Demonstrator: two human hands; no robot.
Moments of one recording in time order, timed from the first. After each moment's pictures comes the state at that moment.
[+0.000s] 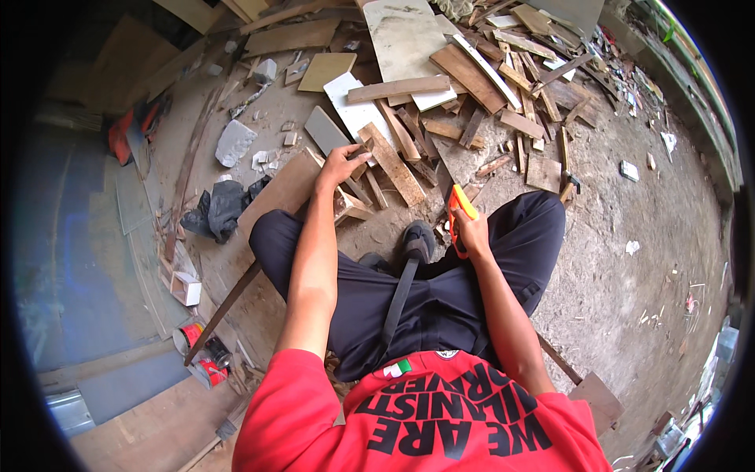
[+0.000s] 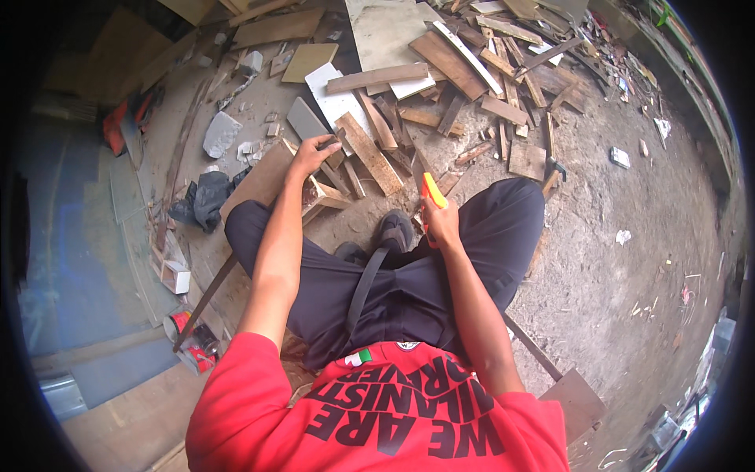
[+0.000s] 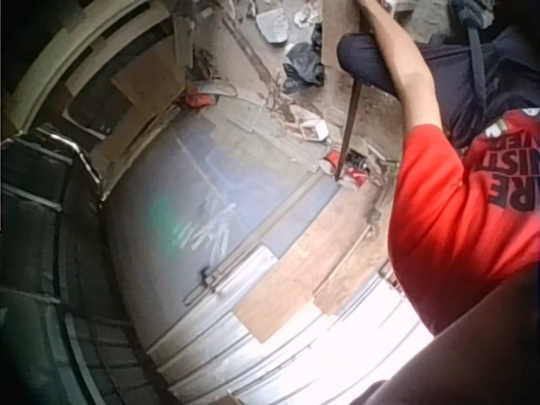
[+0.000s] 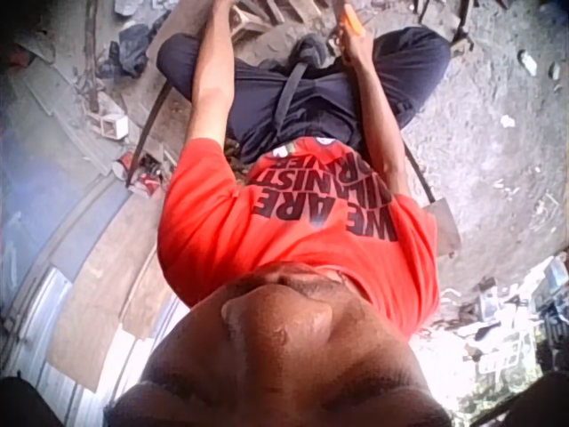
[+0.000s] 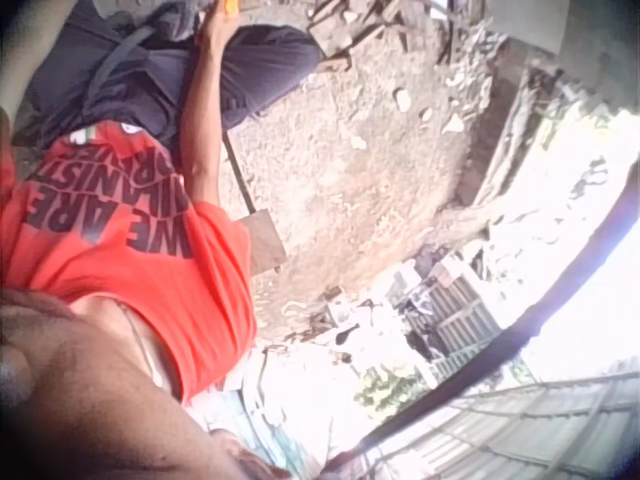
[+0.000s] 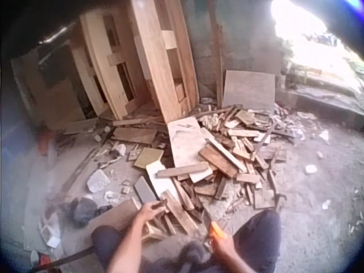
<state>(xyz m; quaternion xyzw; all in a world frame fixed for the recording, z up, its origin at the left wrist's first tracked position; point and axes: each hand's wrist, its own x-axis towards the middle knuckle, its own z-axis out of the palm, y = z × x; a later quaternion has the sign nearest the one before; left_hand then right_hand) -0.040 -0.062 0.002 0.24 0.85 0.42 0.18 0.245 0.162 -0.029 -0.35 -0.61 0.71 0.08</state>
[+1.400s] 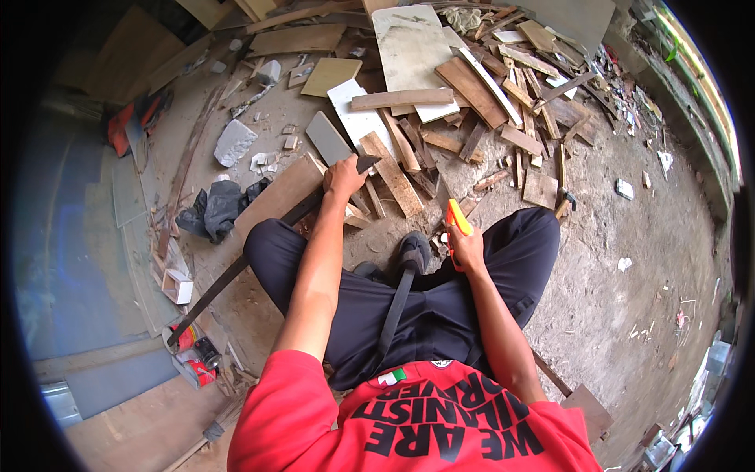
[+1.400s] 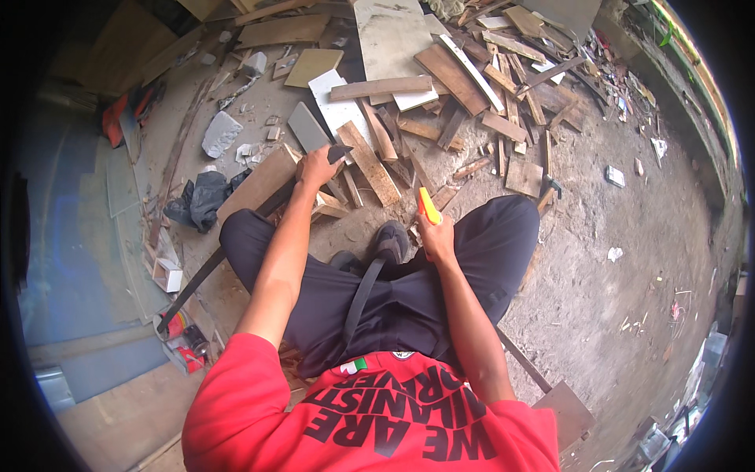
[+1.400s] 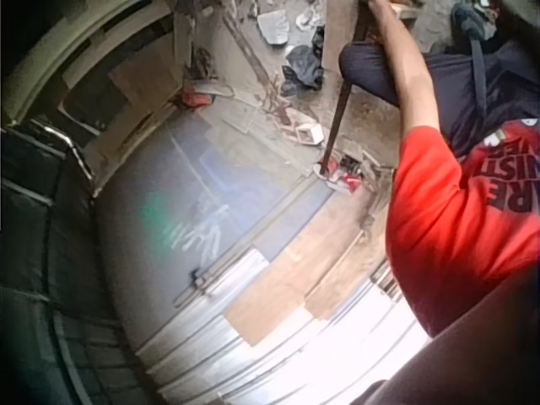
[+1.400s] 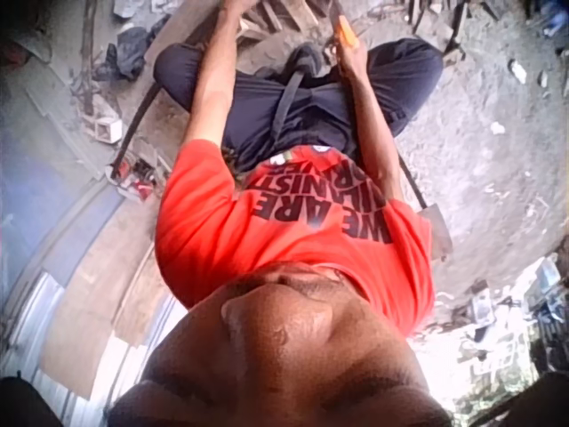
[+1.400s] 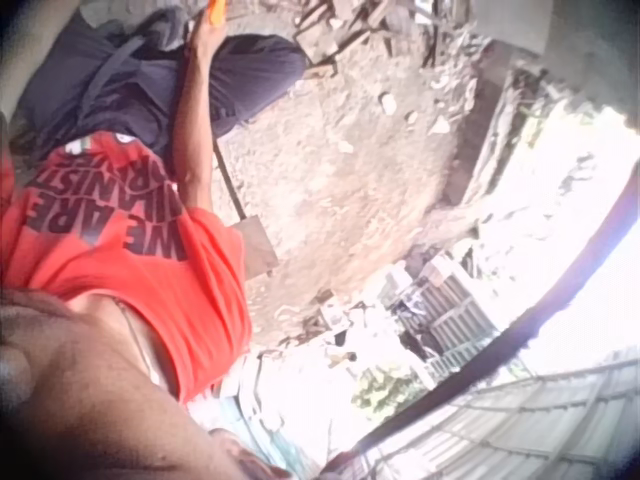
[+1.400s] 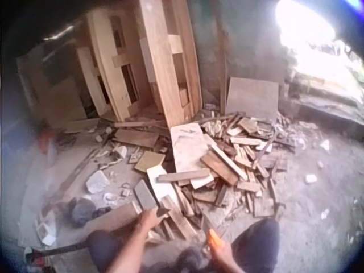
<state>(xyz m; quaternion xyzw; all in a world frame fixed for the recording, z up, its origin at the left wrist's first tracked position) -0.028 -0.041 0.007 0.20 0.97 0.11 0.07 0.240 0.161 -0.036 -0.33 -0.67 0.67 0.06</state>
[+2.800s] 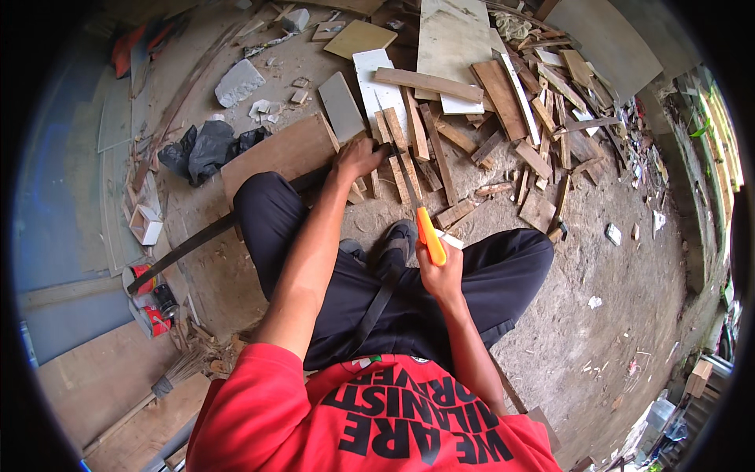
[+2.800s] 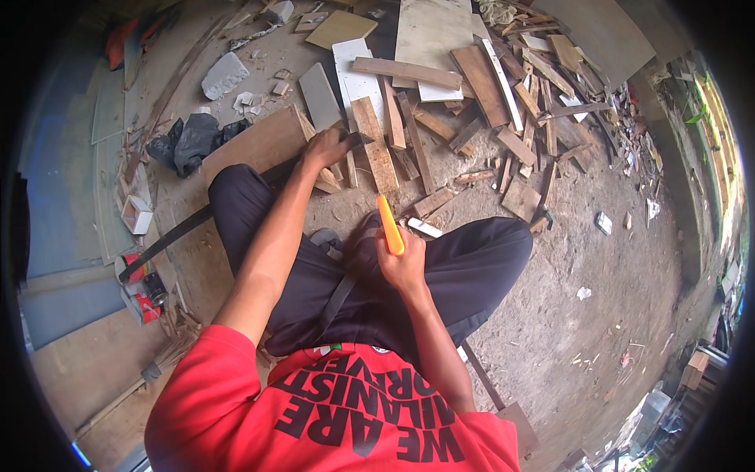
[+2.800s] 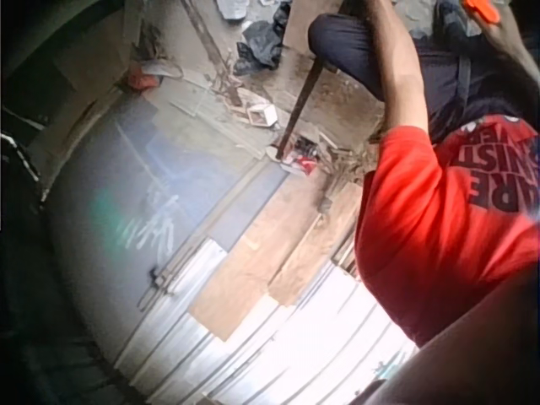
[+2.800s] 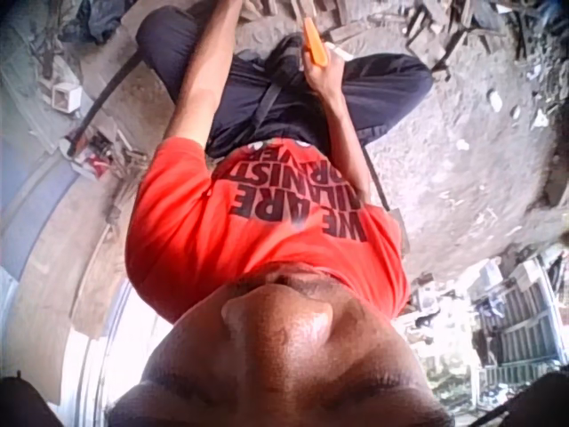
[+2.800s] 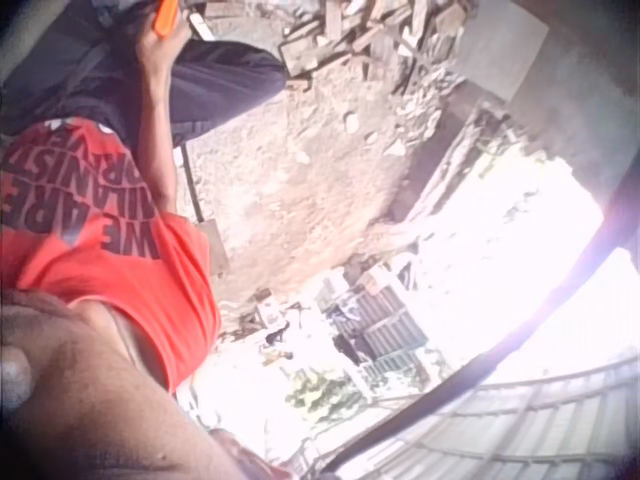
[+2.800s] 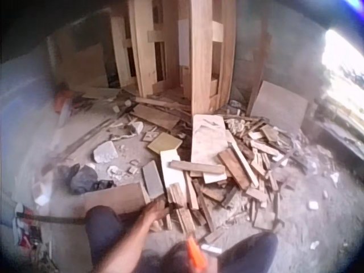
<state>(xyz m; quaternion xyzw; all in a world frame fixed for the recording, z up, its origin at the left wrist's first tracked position) -0.019 -0.049 -0.004 0.15 0.94 0.25 0.16 0.250 0.103 0.069 -0.12 -0.83 0.53 0.11</state>
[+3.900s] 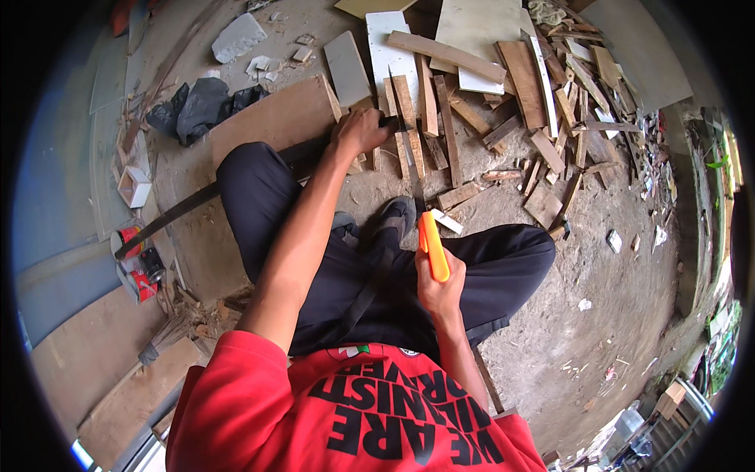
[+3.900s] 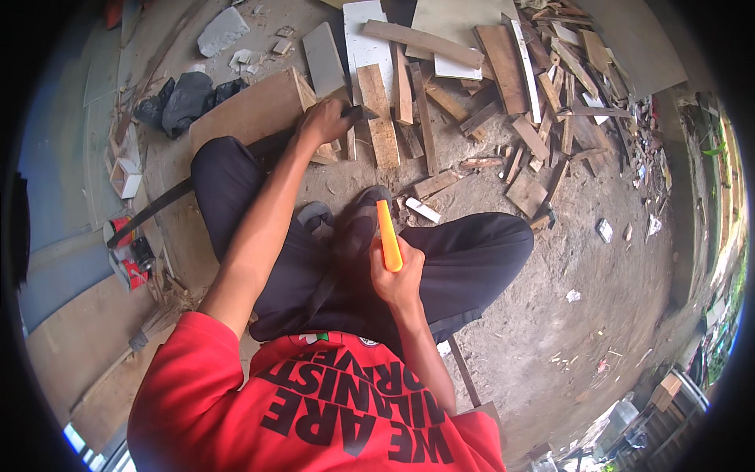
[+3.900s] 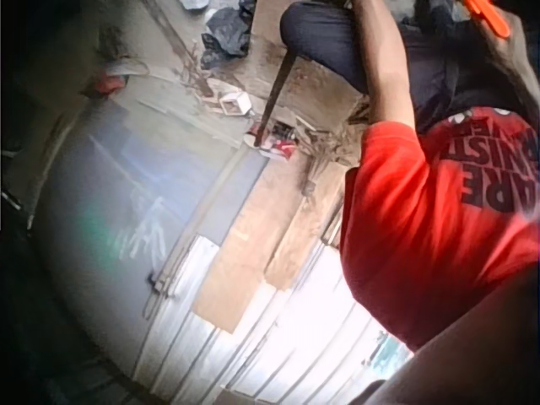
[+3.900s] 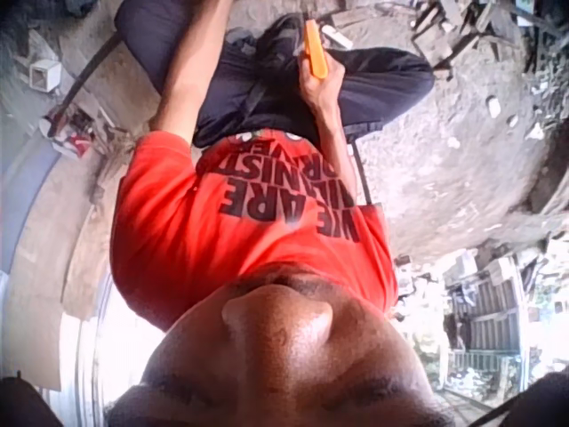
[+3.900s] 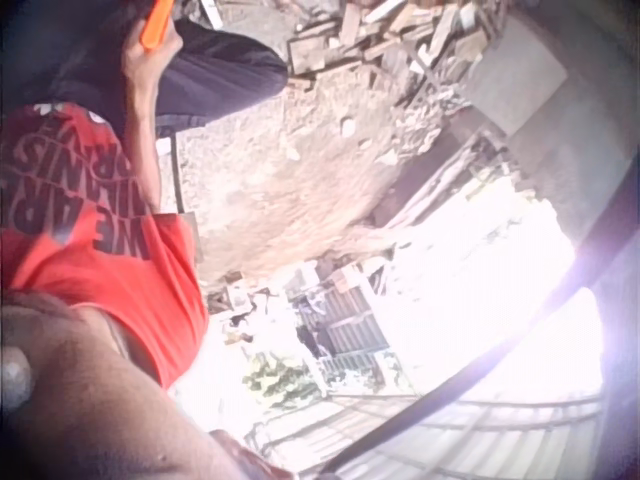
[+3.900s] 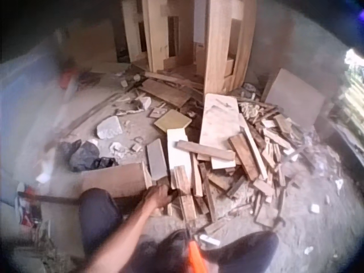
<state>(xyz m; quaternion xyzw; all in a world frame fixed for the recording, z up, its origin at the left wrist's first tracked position) -0.012 -0.042 0.007 0.16 0.95 0.22 0.17 0.265 0.098 0.099 -0.19 -0.78 0.60 0.04</state>
